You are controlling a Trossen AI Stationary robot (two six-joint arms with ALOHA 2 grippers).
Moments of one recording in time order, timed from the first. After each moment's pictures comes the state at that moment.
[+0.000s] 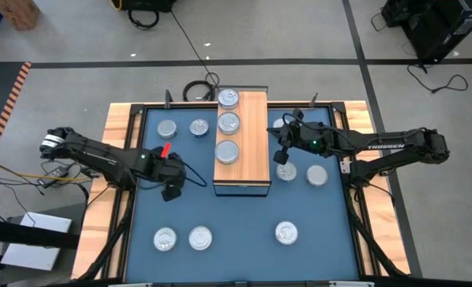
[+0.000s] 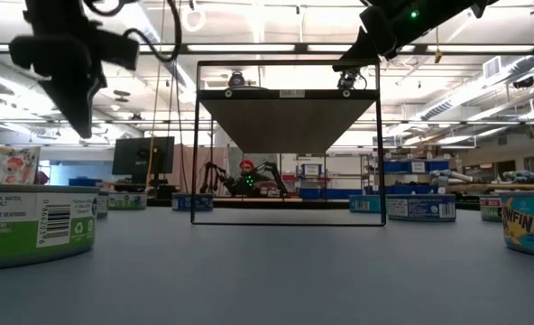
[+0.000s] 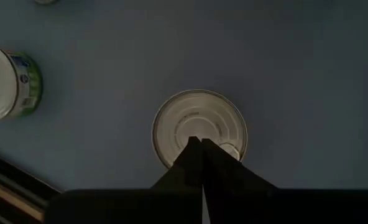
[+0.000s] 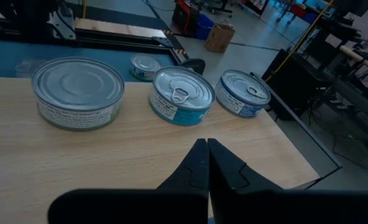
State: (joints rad) left arm -0.21 1.19 0.90 -1.13 -0.29 -0.60; right arm -0.11 1.12 0.82 -0.08 0.42 -0.17
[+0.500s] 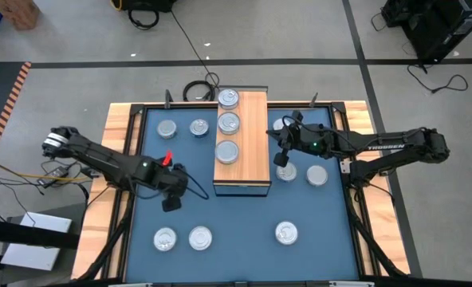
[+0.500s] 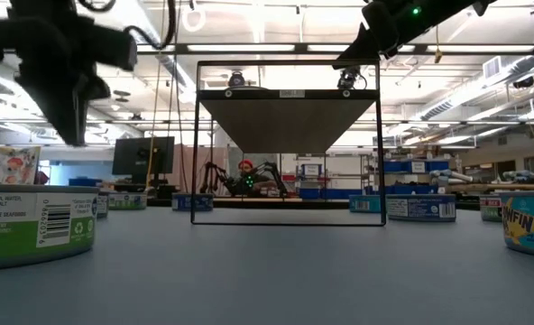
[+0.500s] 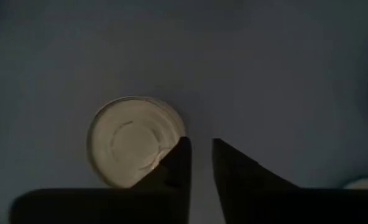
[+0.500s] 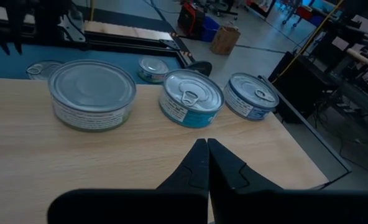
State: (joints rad) left arm -0.29 1.23 0.85 -0.98 -0.19 -0.56; right arm -0.09 1.12 0.82 -0.08 0.41 -0.16
